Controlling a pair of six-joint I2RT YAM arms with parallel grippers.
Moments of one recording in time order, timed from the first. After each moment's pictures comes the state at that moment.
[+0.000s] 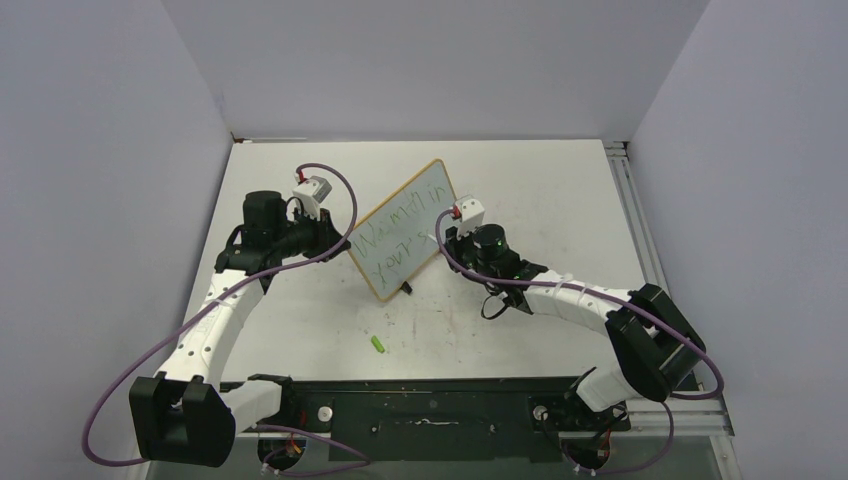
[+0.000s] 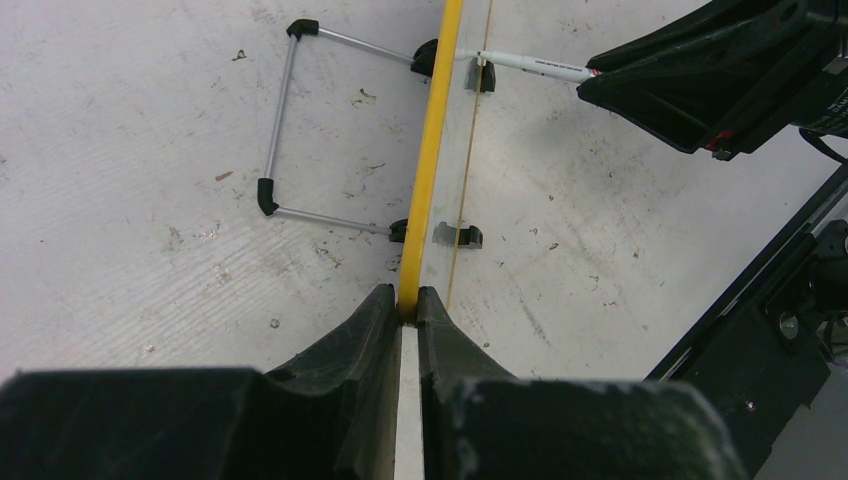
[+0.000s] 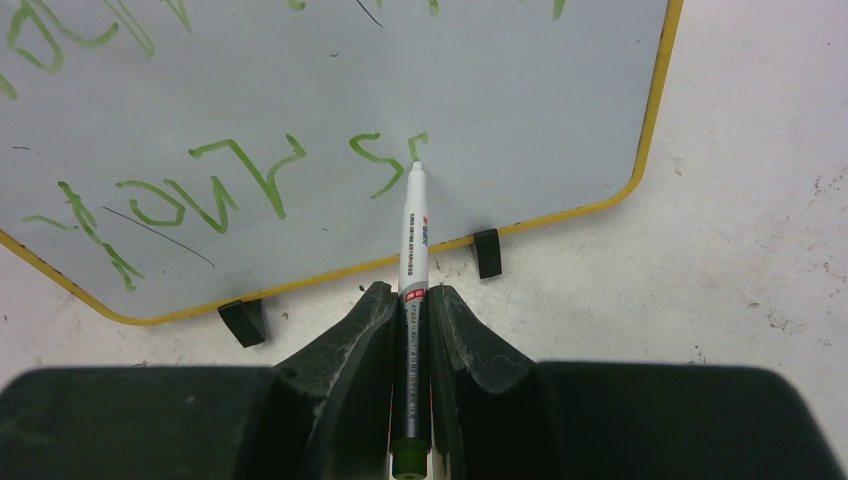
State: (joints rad) left arm -0.12 1.14 0.90 -0.40 0.58 -0.04; right arm 0.70 1.47 0.74 0.33 0.05 0.12
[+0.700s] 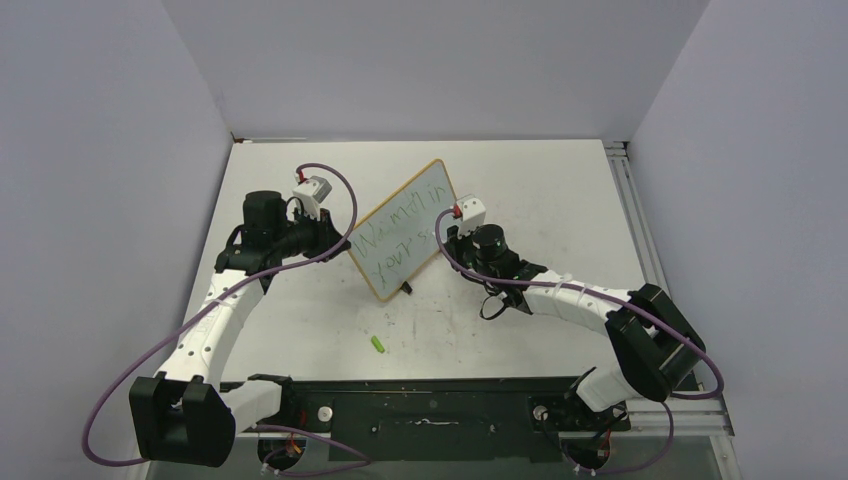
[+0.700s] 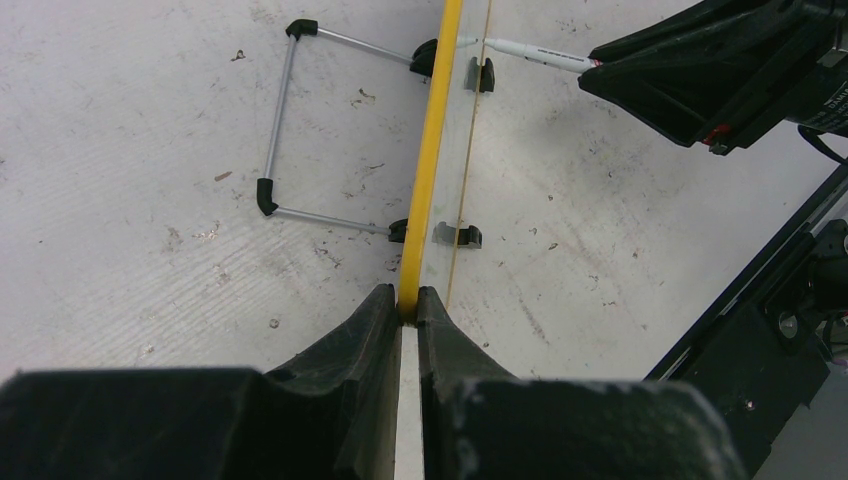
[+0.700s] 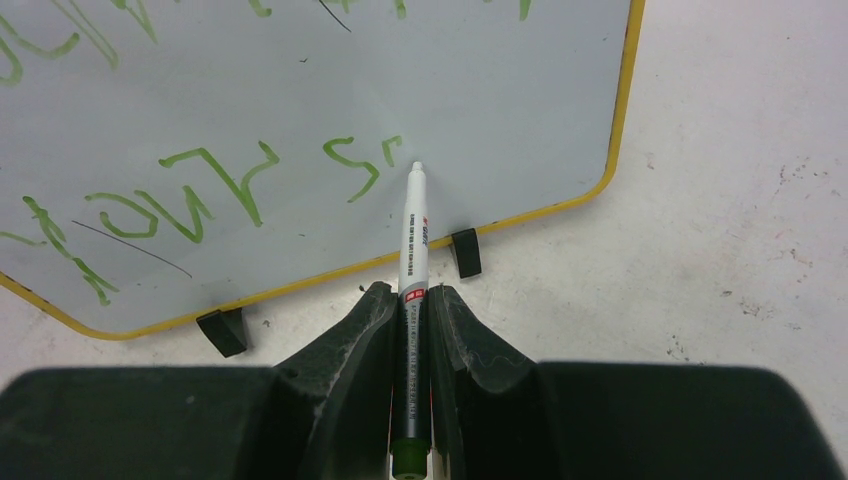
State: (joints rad) left arm -0.12 1.14 0.90 -0.40 0.58 -0.04; right arm 0.70 1.47 0.74 0.32 0.11 0.12
